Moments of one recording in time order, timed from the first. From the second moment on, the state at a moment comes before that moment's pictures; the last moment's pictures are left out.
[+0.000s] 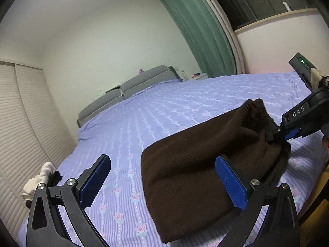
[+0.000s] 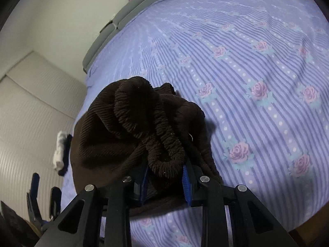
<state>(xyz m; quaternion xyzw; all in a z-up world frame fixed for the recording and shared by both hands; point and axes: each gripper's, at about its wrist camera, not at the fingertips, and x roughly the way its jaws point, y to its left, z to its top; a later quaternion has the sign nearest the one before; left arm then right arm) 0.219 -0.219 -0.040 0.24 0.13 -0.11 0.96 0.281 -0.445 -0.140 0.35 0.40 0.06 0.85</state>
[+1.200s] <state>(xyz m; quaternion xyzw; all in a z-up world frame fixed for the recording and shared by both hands) 0.340 -0.123 -0.051 0.12 0.36 -0.30 0.87 0.221 -0.341 -0.174 0.58 0.22 -0.07 0.78</state>
